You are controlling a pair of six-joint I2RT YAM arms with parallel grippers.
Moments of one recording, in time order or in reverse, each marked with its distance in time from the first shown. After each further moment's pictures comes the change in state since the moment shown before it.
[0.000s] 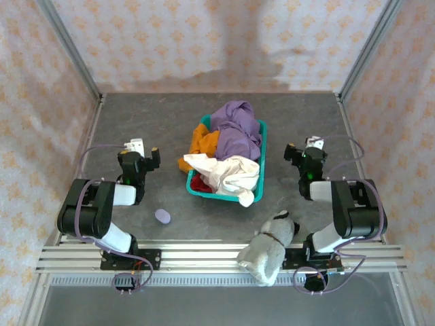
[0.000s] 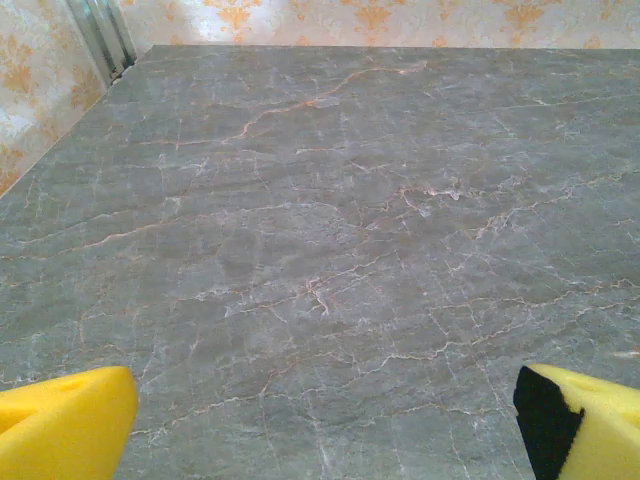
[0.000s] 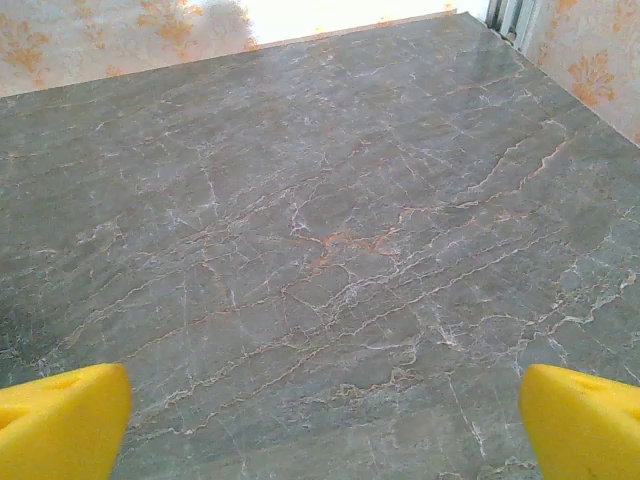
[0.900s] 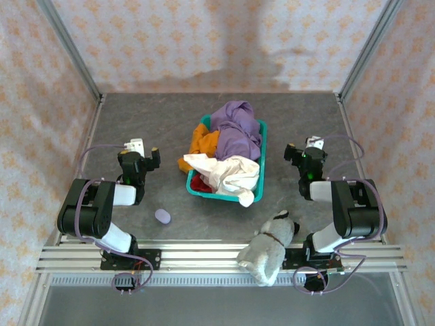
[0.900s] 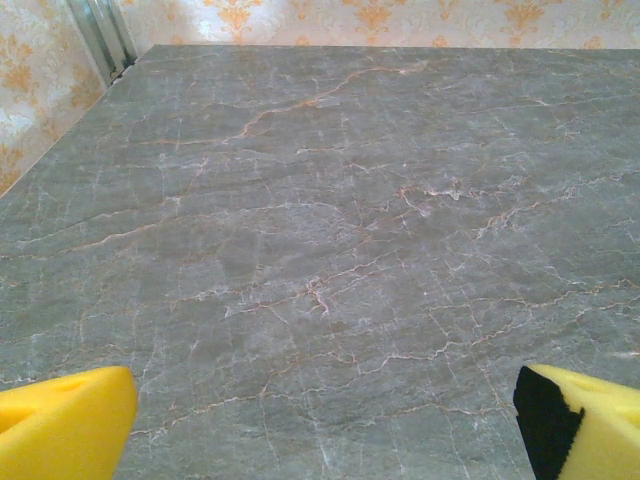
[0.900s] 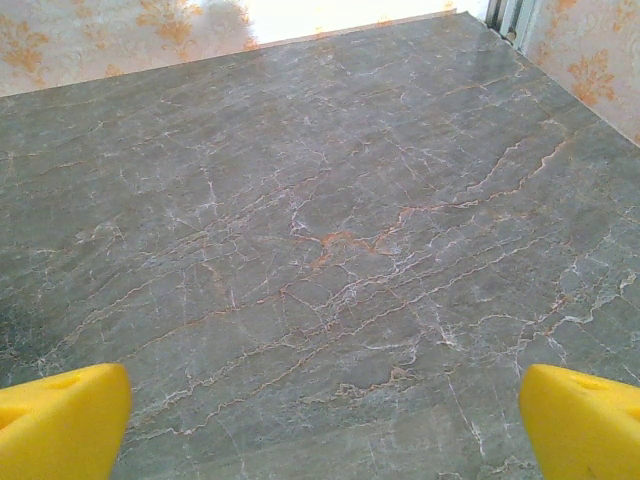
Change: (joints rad) left arm 0.001 0.000 0.000 0.000 0.000 -0.001; right arm 0.000 0.000 0.000 0.000 0.000 0.000
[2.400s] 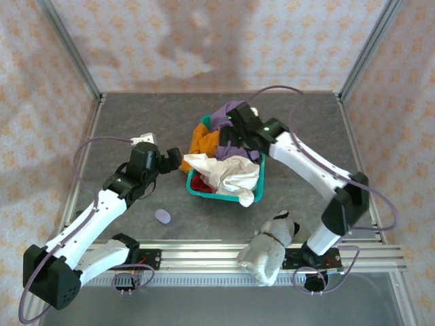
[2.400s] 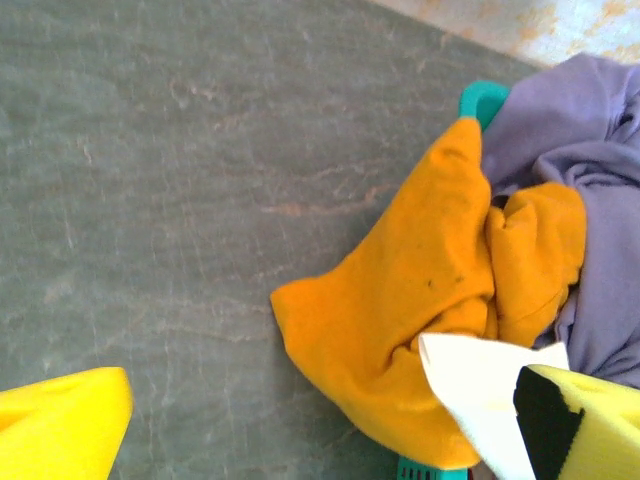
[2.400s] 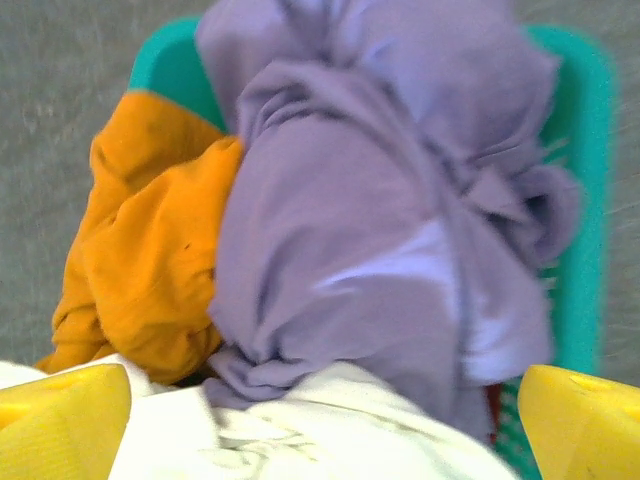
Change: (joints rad) left arm -0.376 -0.550 0.372 -1.197 0.013 -0.557; right arm 0.678 0.160 1.173 -1.599 0.047 0.475
